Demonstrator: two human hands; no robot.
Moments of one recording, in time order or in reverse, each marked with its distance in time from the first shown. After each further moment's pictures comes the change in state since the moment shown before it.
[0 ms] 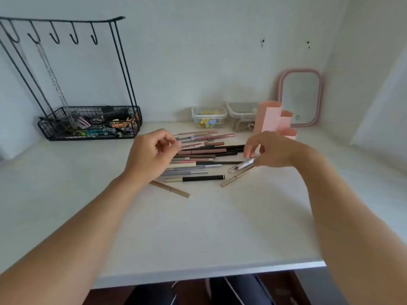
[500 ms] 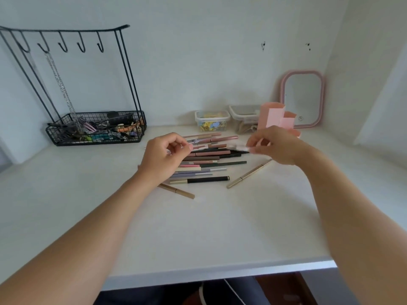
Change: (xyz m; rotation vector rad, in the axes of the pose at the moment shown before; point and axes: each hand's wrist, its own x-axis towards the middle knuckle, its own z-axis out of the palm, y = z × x) left_hand 0.001 0.010 0.011 -0.112 -0.065 -0.073; right_hand 0.002 0.002 0.004 0.086 0.173 0.019
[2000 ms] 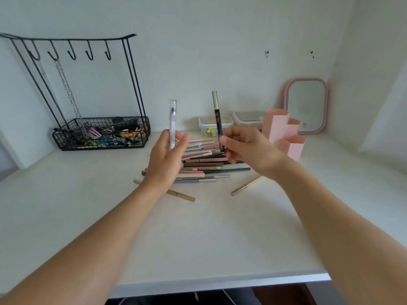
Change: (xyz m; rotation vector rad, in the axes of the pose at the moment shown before) left_hand 0.001 0.006 0.007 -0.375 0.079 -0.138; right_hand 0.002 -0.068 0.032 0.811 -0.020 -0.109
